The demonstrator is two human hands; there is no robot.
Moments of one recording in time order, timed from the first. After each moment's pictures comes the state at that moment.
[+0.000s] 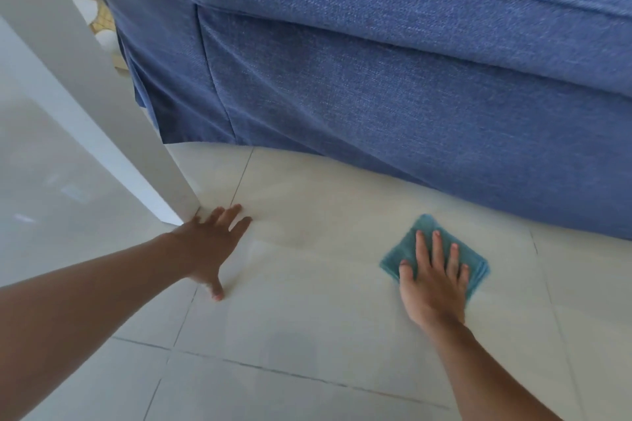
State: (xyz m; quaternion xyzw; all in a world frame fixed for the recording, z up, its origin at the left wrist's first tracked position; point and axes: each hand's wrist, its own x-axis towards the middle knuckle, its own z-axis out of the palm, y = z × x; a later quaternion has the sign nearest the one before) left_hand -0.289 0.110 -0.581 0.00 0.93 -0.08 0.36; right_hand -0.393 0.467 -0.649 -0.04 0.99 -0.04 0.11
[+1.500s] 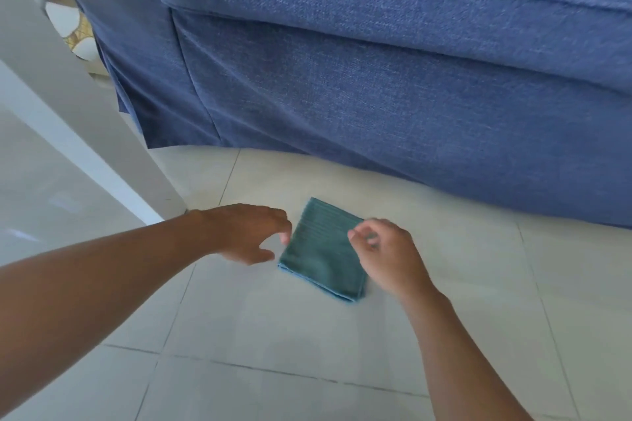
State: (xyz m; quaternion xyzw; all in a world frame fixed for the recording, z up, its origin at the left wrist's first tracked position) left_hand -0.335 0.153 -0.552 0.13 0.95 0.10 0.27; right_hand -0.392 0.416 -0.580 -0.15 0.92 -0.34 0.16
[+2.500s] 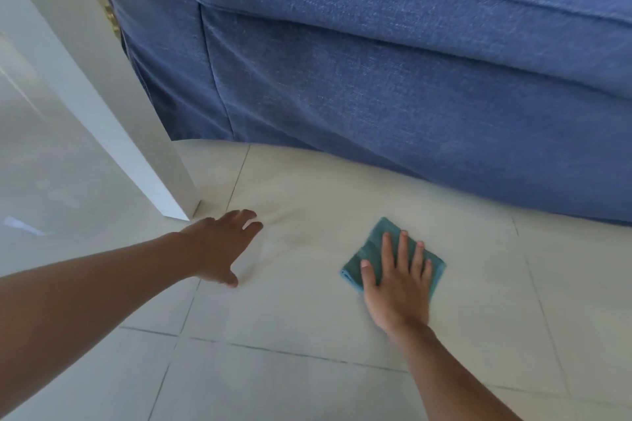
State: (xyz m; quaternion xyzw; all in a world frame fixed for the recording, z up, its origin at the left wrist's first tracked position) left_hand -0.269 0.127 -0.569 0.06 0.96 -0.04 0.27; right_hand -0.336 0.434 -0.645 -0.09 0.99 -0.04 0.08
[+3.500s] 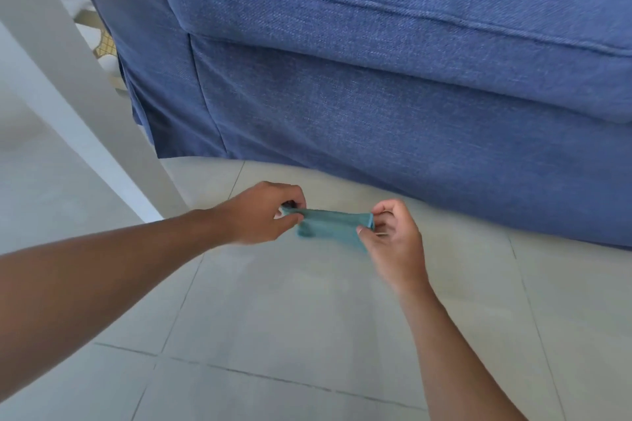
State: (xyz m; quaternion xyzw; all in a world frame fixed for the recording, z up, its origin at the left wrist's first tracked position) left_hand -0.345 0.165 -0.530 0.05 0.95 0.30 0.03; right_hand -0.394 0.408 -0.555 -0.11 0.82 -0.56 0.05
